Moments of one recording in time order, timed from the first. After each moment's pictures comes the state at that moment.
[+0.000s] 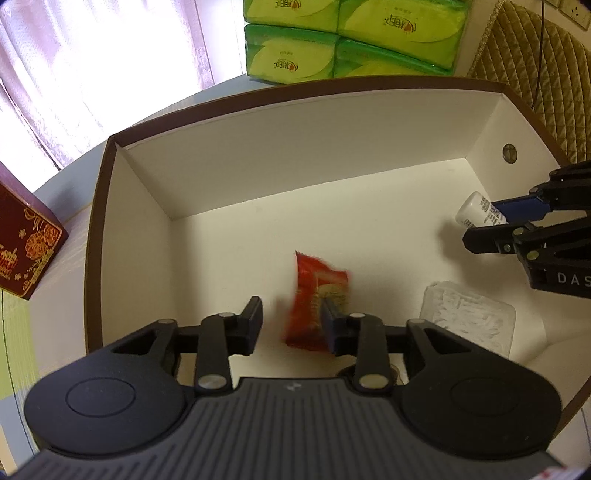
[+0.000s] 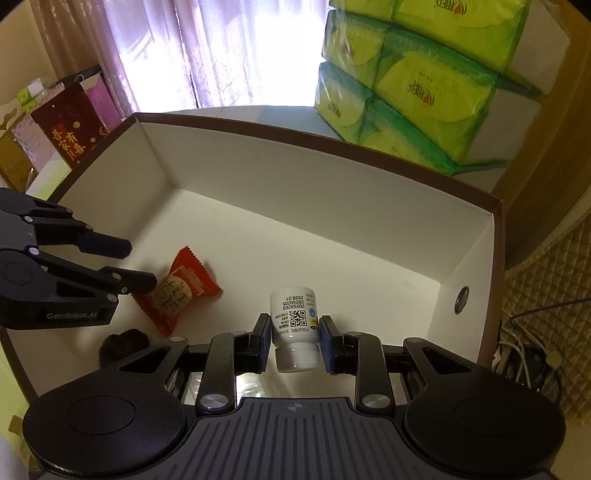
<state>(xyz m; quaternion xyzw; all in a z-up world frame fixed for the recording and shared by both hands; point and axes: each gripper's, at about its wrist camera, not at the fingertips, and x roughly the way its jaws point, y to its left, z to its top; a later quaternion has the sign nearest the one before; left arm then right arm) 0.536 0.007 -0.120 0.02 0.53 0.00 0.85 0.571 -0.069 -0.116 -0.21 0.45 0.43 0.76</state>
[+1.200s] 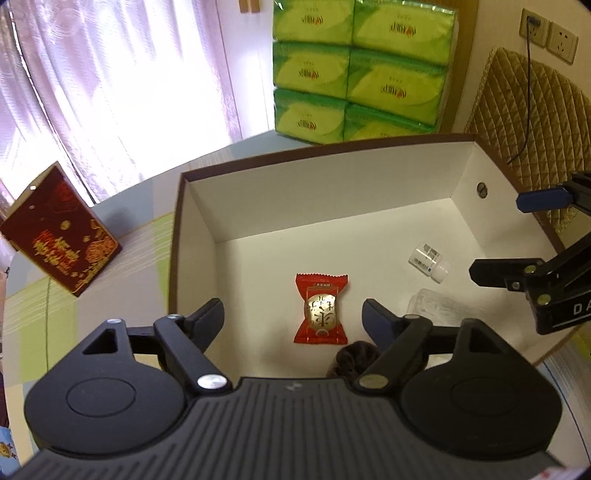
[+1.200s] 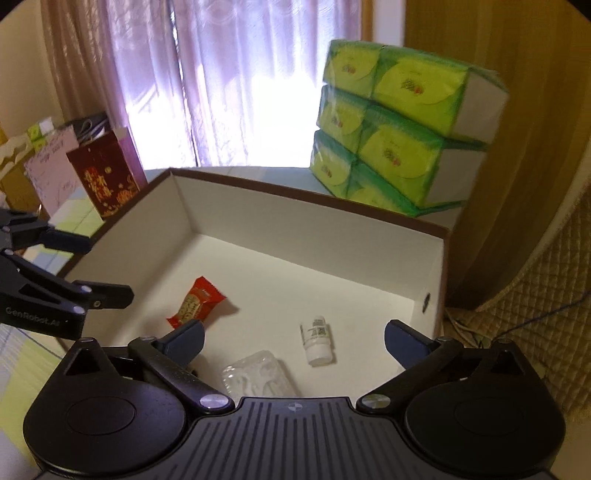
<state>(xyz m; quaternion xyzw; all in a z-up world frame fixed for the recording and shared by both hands) 0.474 0.010 -0.064 0.02 0.45 0.03 0.89 0.519 -0.116 -0.067 -0.16 0.37 0.43 0.81</state>
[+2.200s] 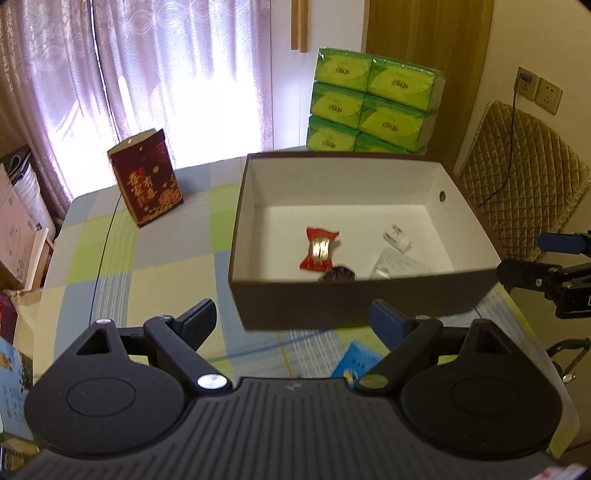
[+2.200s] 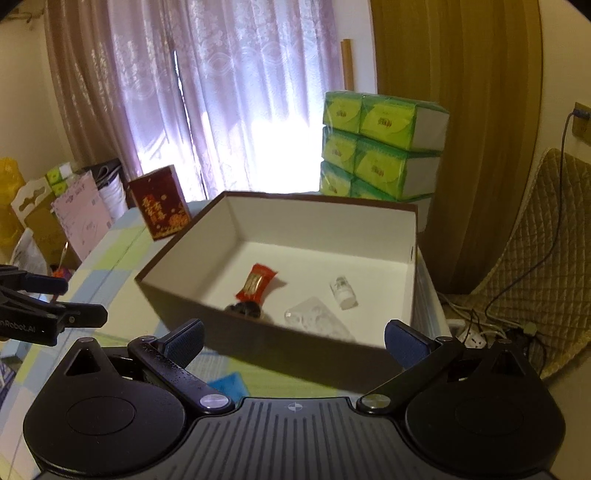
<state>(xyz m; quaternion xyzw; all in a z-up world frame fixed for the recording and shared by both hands) 0.302 -0.011 -0.001 -0.05 0.40 0.09 0.91 0.387 -0.206 -0.017 -0.10 0.33 0.43 0.84</state>
